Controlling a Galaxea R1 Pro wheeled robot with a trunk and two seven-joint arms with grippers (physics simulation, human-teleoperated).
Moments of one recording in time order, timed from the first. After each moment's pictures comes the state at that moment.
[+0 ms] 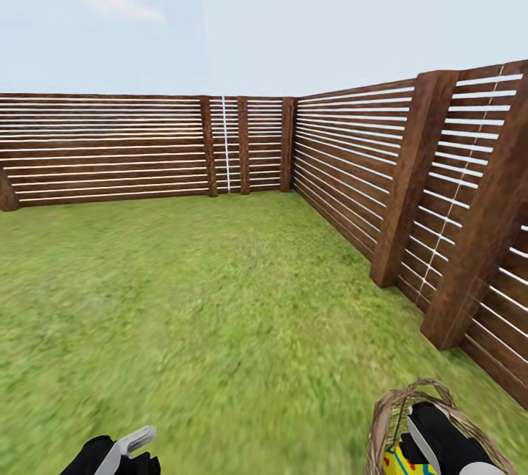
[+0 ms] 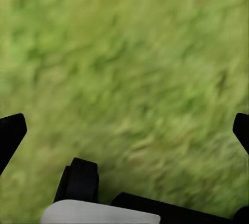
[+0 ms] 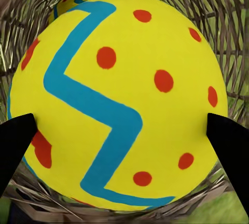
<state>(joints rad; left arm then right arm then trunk) -0.45 0.10 0.32 -0.37 0.08 0.61 -0.03 -0.50 -0.18 0.00 -0.46 0.02 0.72 -0.14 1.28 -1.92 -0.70</state>
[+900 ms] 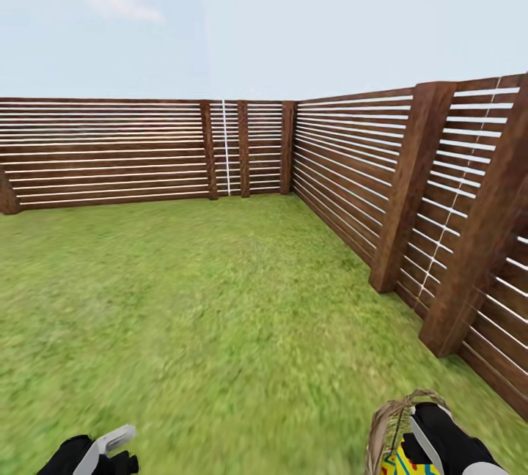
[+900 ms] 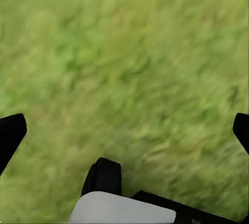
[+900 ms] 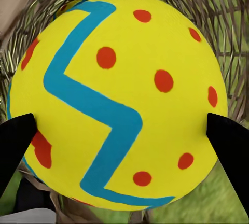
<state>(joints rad) -0.45 0.17 0.33 -0.37 0.08 0.61 -0.04 -0.50 -0.19 -0.01 -0.46 0.01 0.72 -0.13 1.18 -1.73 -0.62</state>
